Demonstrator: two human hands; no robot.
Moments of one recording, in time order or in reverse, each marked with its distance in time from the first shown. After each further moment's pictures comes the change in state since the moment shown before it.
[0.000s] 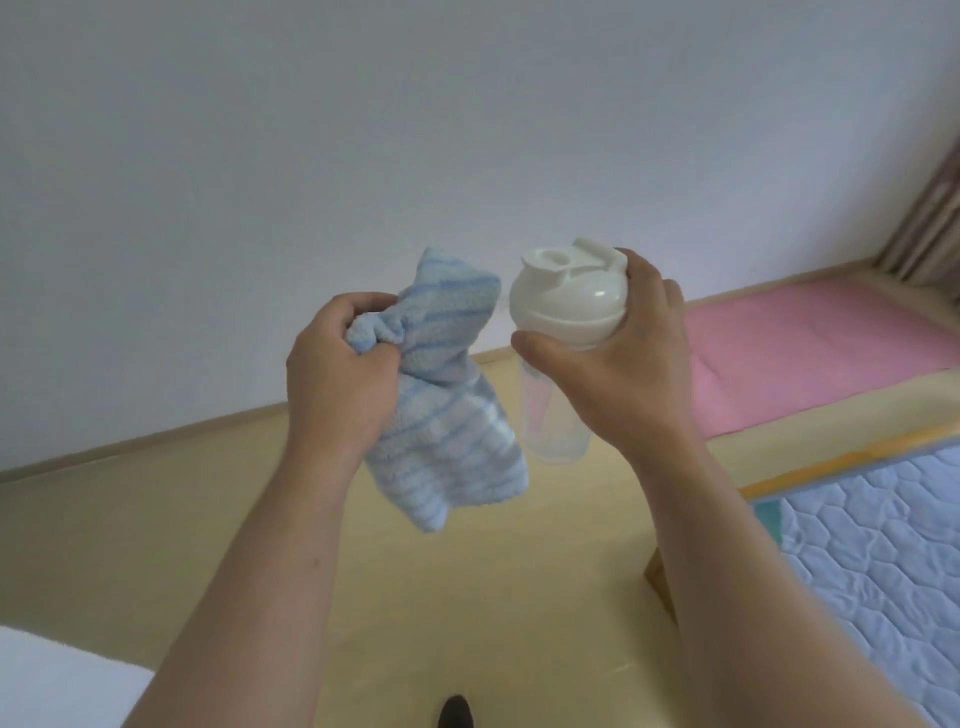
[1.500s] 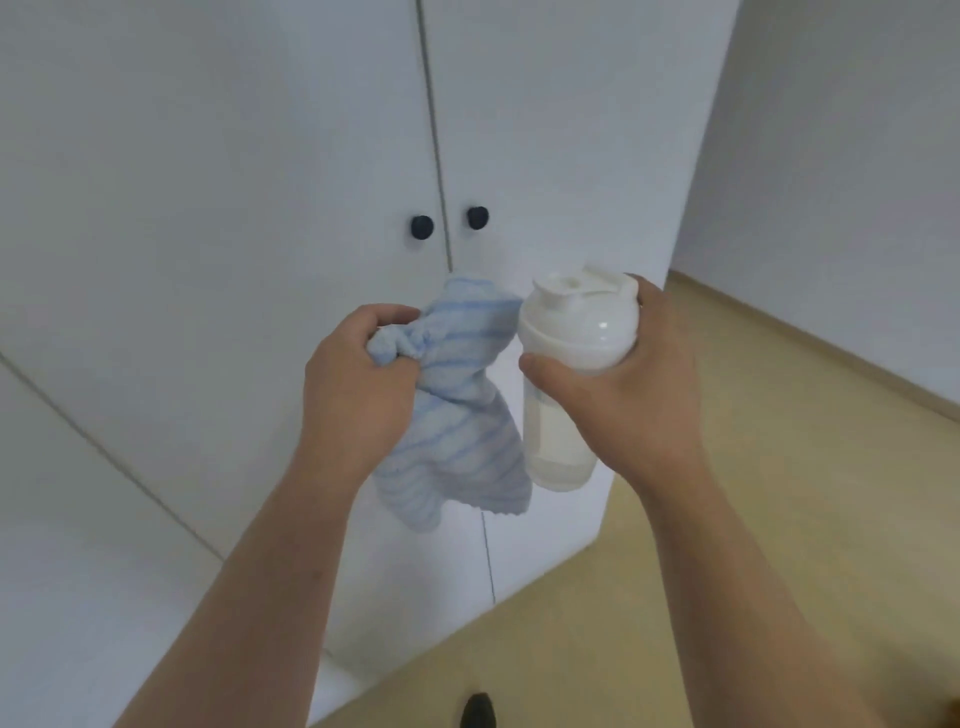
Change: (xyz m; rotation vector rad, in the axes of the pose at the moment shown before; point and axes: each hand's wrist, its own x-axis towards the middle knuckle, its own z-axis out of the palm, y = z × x) left_hand -0.937 0.322 -0.213 0.534 1.095 -0.465; right_hand -0.571 -0.148 -0.500 0.643 -1.127 -0.434
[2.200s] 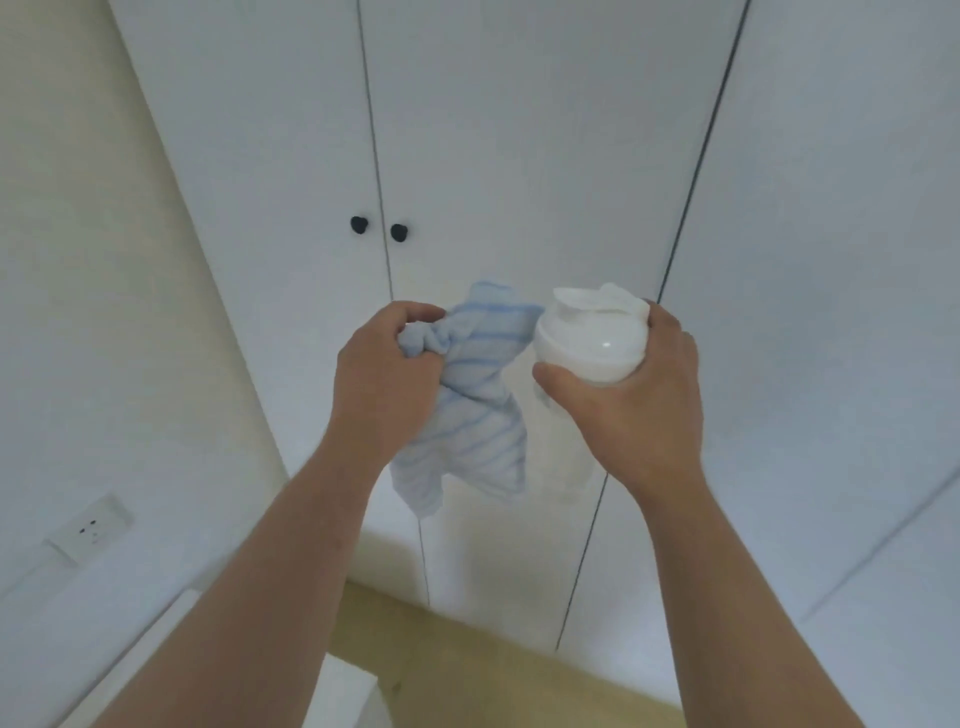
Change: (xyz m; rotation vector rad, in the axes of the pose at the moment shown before) left_hand -0.185 -0.090 -0.386 0.274 0.647 -0.264; right_hand -0.251 -0.232 0.210 0.324 -0.590 -0.294
